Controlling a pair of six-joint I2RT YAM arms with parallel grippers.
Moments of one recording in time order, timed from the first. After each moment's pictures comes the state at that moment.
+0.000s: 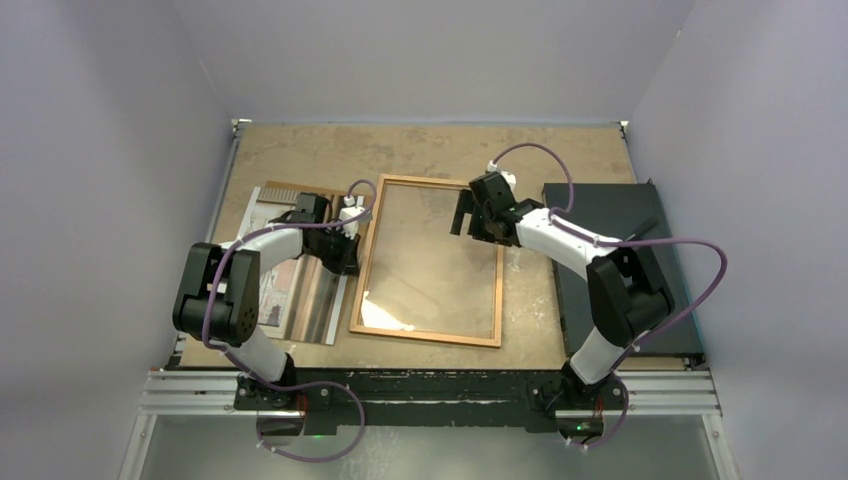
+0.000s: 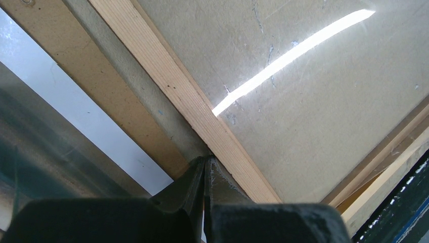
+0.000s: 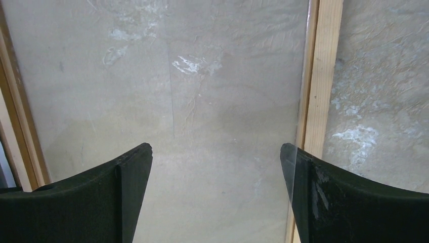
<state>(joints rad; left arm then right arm) -0.17 1.63 0.84 -0.38 0.57 0.33 0.54 1.67 1.11 -0.39 0.18 0.68</state>
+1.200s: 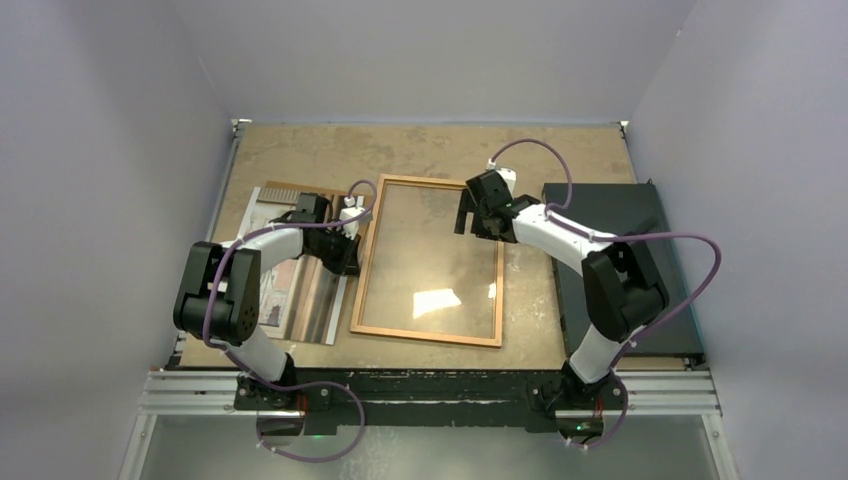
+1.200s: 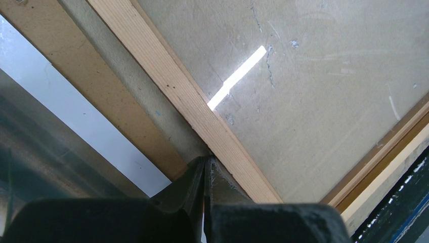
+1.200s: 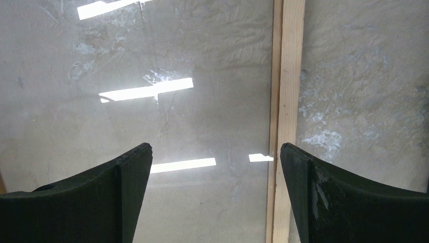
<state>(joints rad) -0.17 1.63 0.84 -0.38 0.57 0.33 0.54 1.71 1.17 -0.44 0.29 0.63</state>
